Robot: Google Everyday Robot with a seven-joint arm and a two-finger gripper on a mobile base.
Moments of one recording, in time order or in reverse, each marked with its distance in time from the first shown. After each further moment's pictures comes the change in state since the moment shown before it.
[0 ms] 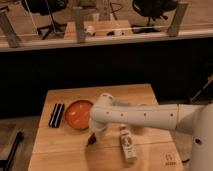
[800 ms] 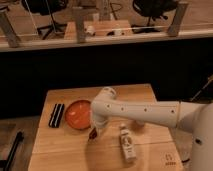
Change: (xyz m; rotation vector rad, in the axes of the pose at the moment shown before) arm 0.019 -0.015 -0.020 0.004 0.009 -0.012
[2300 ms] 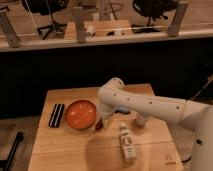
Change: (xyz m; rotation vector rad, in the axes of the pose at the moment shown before) arm 0.050 -0.011 -0.023 -0.006 0.004 0.027
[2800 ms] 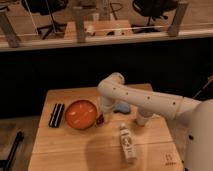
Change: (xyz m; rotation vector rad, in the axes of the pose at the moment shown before) arm 0.022 -0.018 -0.006 0.002 0.015 0.017
